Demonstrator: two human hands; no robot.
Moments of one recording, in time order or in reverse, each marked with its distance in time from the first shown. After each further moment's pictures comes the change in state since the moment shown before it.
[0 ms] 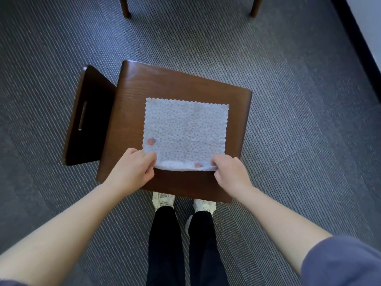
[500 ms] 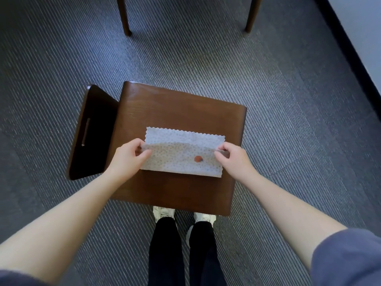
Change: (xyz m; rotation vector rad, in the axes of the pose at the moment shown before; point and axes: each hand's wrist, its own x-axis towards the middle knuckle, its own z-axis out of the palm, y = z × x) left_hand 0.048 -0.001 -0.051 -0.610 0.081 -0.638; right_hand 0.048 0.010 -0.057 0.598 0.020 0.290
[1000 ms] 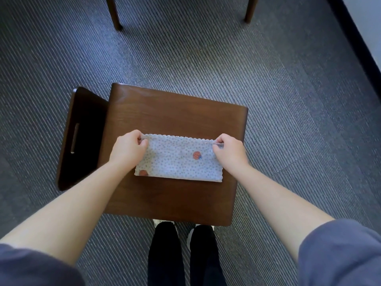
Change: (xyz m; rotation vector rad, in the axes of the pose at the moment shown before) left_hand 0.063 0.020 0.017 0.305 0.053 -0.103; right_hand 0.052 -0.010 0.009 -0.226 0.092 0.212
